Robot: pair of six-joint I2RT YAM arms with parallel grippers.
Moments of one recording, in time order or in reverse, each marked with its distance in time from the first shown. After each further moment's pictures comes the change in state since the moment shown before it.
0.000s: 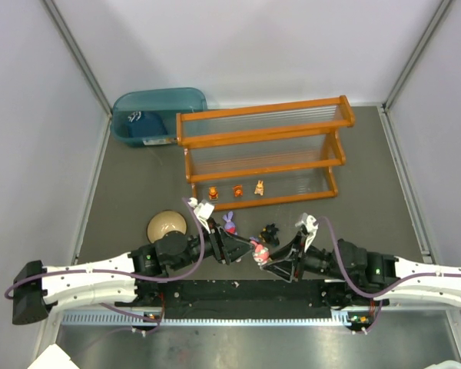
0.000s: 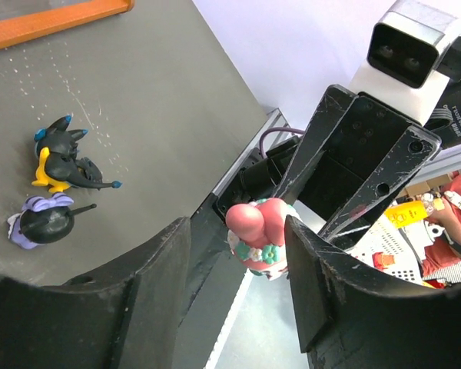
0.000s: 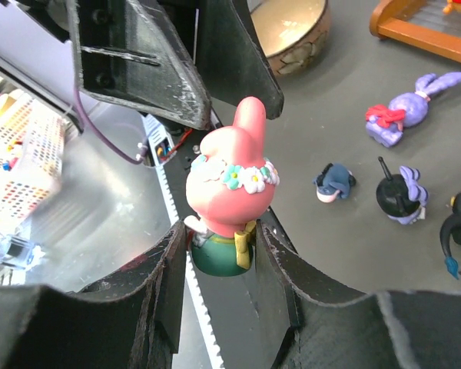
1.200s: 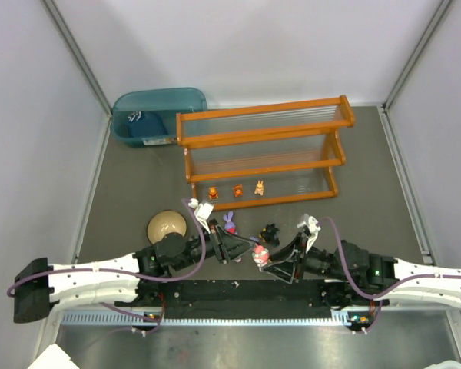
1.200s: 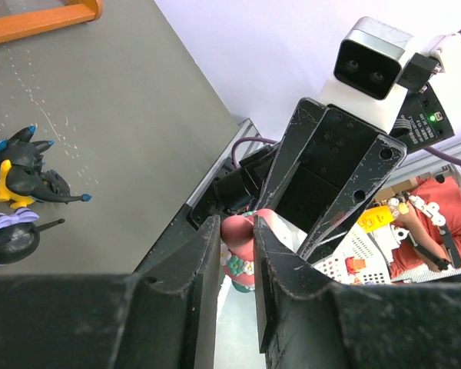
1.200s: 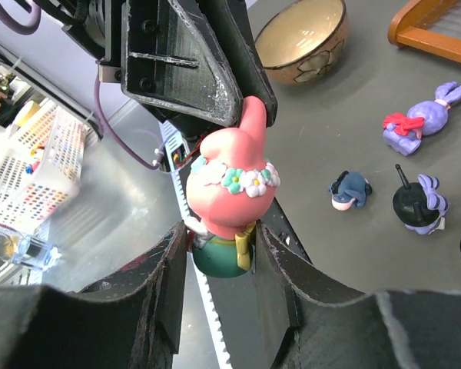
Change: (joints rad) left arm 0.001 0.041 -0.052 0.178 0.034 -0.041; right arm -0.010 -0.029 -0.045 0.078 -0.037 0.018
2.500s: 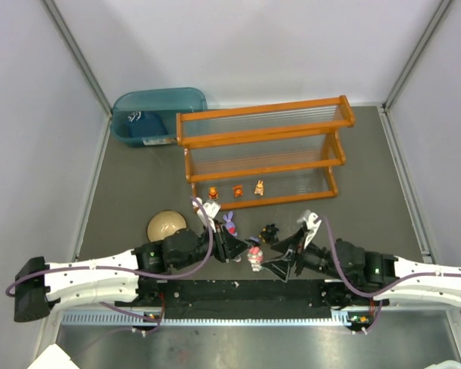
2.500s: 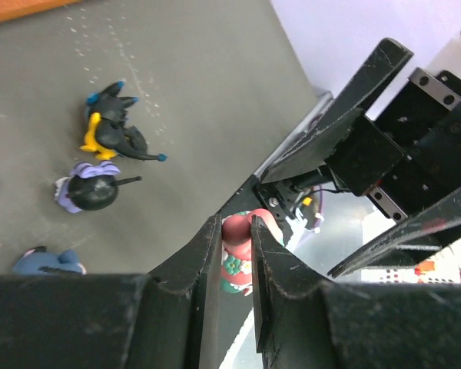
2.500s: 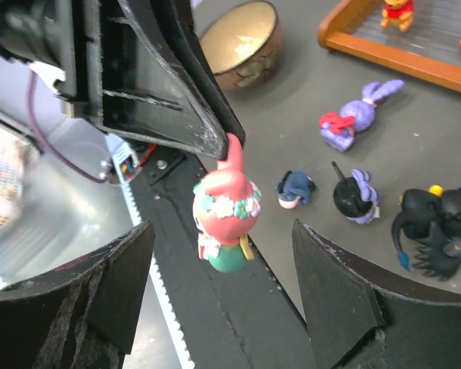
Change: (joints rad) left arm 0.000 0.023 0.072 -0.264 -0.055 0.016; right arm 0.000 0.011 0.030 -0.076 0.122 -0.034
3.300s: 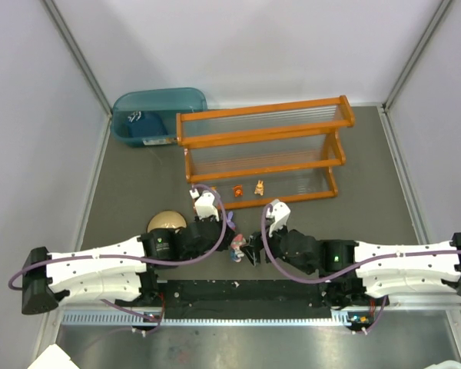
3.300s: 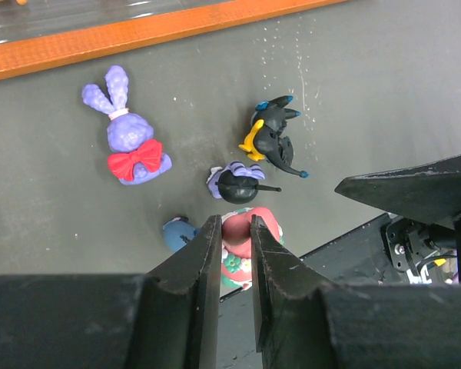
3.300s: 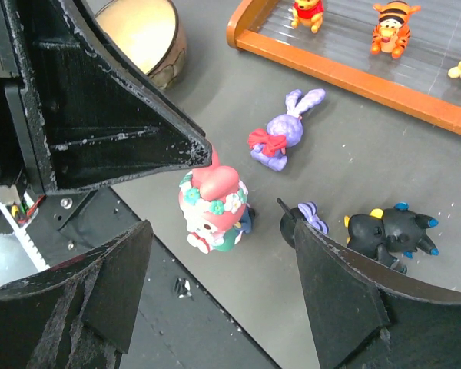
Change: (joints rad) left arm -0.001 0.165 0.321 -0.606 -0.341 -0.040; right arm 0.016 0.572 0.290 -0.007 0.247 -0.007
